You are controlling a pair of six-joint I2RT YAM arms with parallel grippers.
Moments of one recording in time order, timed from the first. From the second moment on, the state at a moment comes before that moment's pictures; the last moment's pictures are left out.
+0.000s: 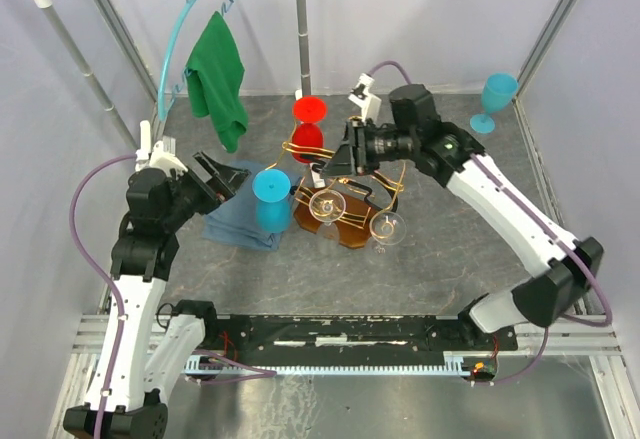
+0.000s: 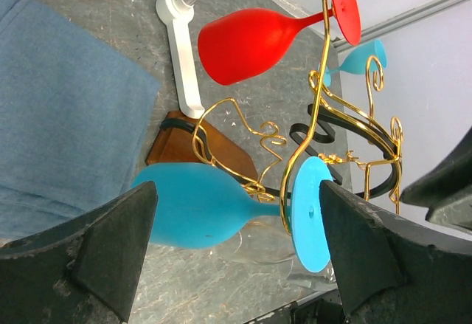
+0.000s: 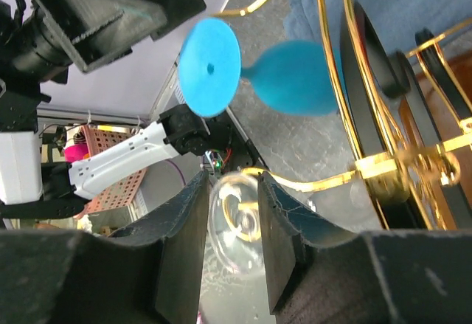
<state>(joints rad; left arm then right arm) -0.07 0.71 0.89 -0.51 0.31 -0.72 0.58 1.42 1.48 -0.56 -0.69 0.57</state>
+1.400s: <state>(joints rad) -0.07 0.70 0.90 -0.57 0.26 -0.72 0.75 1.82 1.83 -0.61 -0.67 0.52</state>
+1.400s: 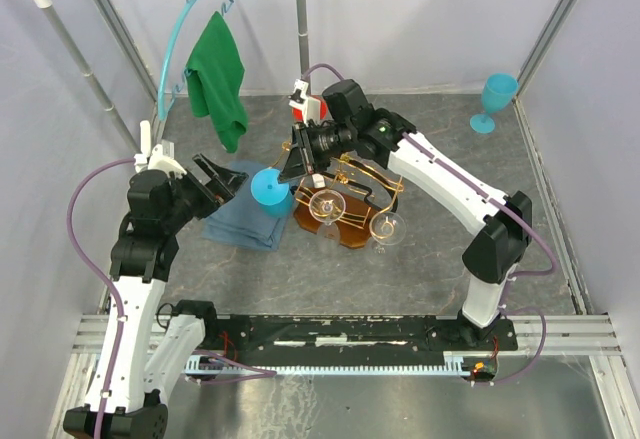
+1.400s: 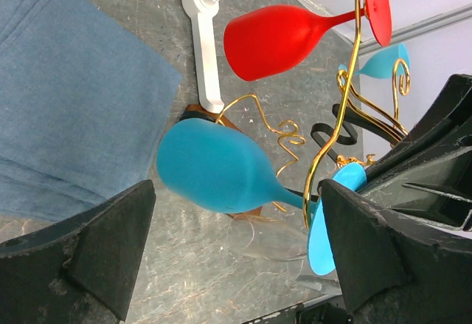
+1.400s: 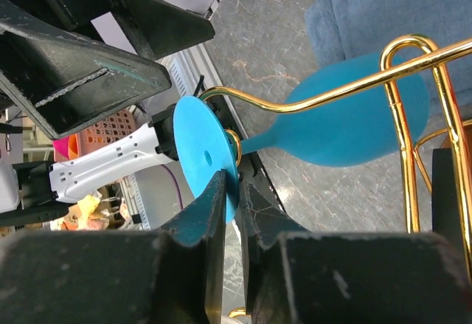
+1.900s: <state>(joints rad) -0.07 0.70 0.90 -0.58 0.26 -0.72 0.73 1.82 1.79 -0.45 -0.77 0.67</state>
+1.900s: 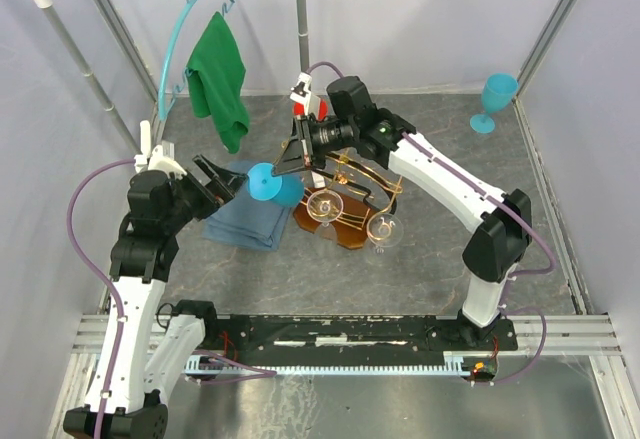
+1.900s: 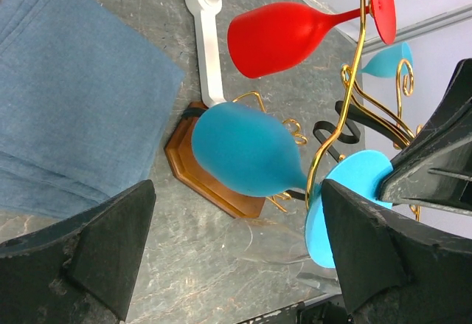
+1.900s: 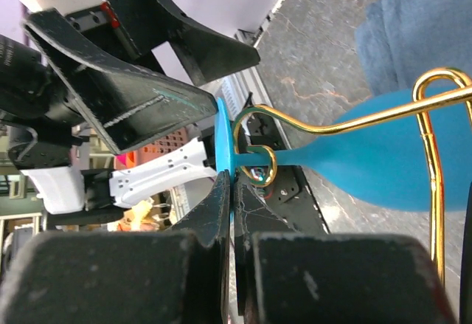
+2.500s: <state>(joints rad) -0.07 0.69 0.90 -0.58 0.25 -0.72 0.72 1.92 1.79 -0.16 -0.86 0.95</state>
